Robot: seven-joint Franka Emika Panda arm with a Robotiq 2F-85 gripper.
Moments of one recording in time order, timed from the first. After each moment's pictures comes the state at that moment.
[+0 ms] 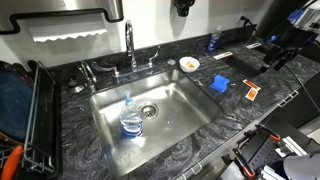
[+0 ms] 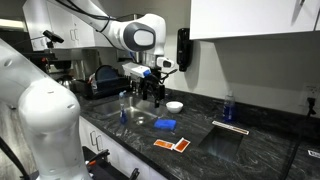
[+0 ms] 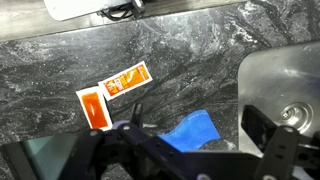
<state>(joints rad) -0.14 -0.64 -0.20 -2.73 -0.03 2.08 -0.05</state>
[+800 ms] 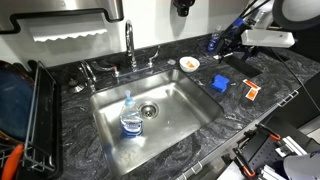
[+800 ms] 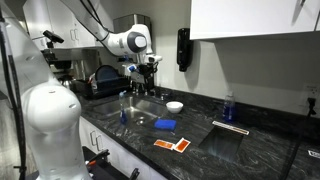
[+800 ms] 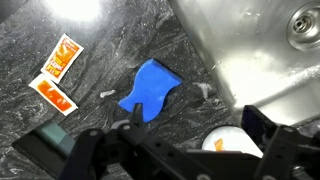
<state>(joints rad) -0.12 -0.34 0.17 -2.52 -0.07 2.28 0.74</state>
